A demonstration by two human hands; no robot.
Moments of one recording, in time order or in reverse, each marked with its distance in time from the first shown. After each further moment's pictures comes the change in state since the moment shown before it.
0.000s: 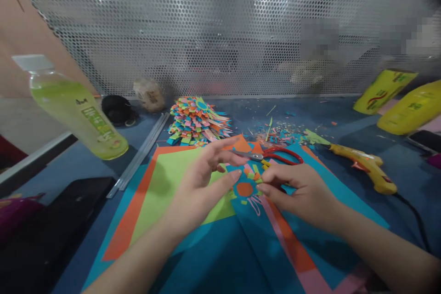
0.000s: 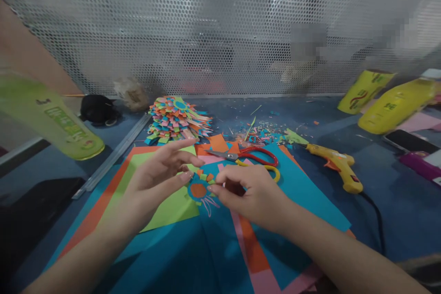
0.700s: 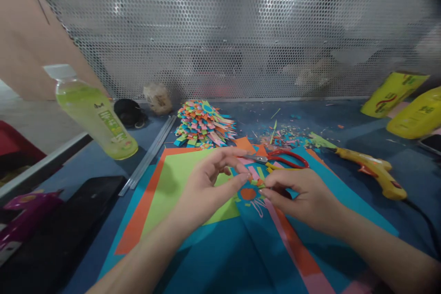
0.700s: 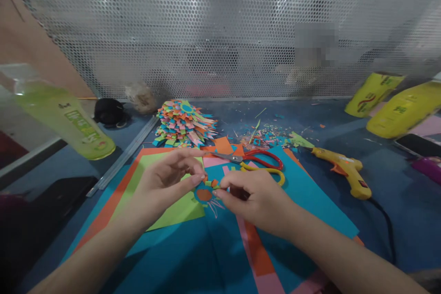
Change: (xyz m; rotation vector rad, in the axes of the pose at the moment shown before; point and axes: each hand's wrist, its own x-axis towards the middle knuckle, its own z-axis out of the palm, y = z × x) left_hand 0.000 0.000 0.000 0.004 0.014 -0.004; right_hand -0.001 0.001 0.001 -0.073 -0.044 -0.023
